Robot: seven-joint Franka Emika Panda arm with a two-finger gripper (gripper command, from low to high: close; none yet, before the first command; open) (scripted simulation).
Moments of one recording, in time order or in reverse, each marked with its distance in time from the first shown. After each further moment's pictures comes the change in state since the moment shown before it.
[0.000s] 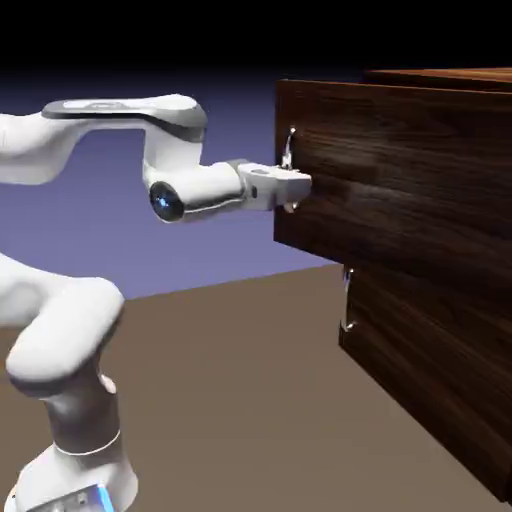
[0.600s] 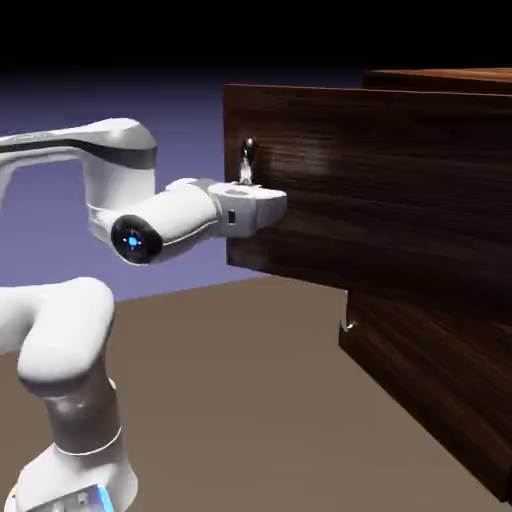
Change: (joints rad) arm 0.078 -0.301 -0.649 -0.253 -0.762 -0.391 0.198
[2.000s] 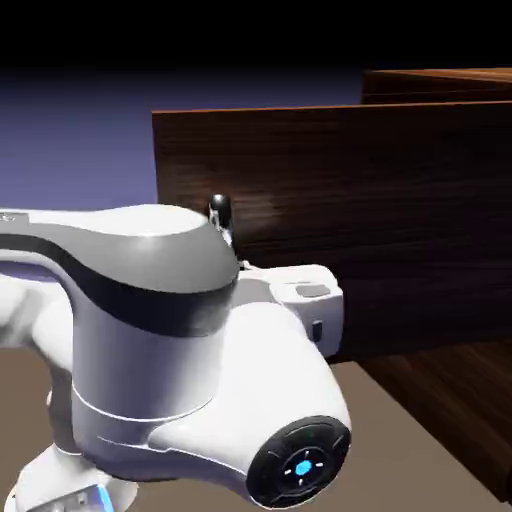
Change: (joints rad) arm 0.766 0.429 -1.369 1.066 -1.025 -1.110 -0.050
